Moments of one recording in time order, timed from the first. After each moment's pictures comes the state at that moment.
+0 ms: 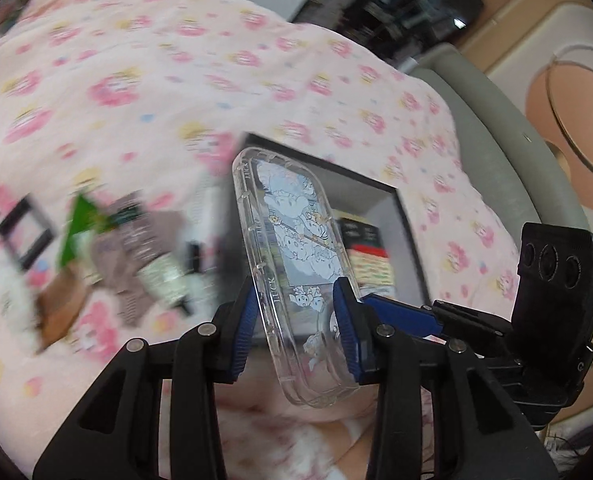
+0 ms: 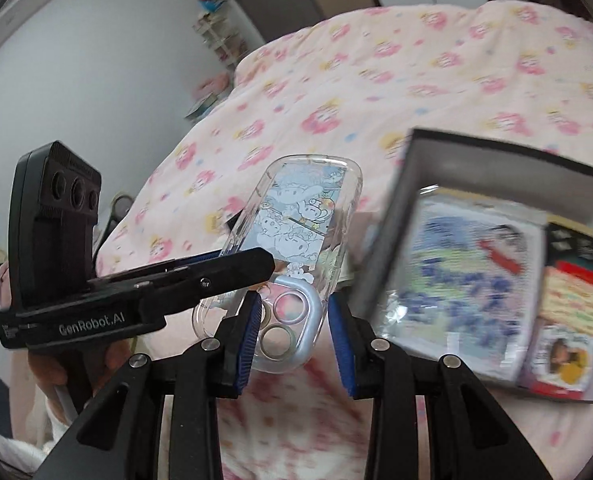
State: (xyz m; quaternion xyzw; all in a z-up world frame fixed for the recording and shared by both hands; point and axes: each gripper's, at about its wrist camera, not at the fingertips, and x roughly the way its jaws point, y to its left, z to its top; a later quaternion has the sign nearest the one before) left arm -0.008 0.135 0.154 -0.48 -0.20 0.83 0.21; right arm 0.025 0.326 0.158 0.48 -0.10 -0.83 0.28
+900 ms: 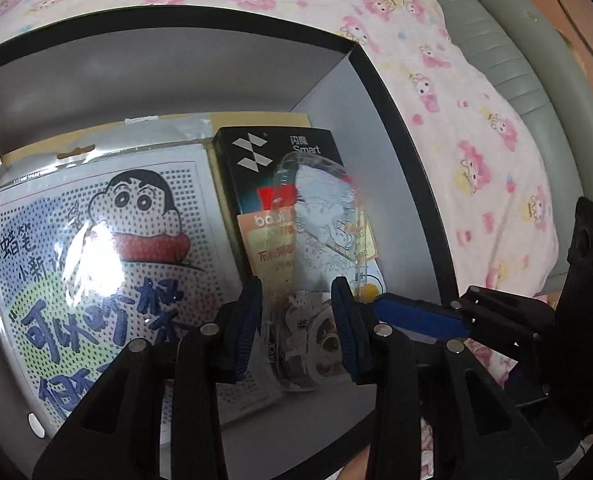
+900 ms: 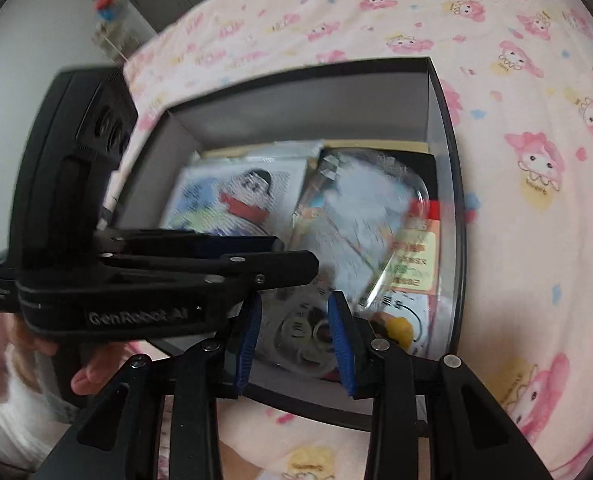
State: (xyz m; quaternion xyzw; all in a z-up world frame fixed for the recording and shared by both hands) left arm -0.091 0.344 0.030 -0.61 -0.10 0.73 0.31; right arm -0.016 0.497 0.071 0.55 -0.09 -0.82 0.14
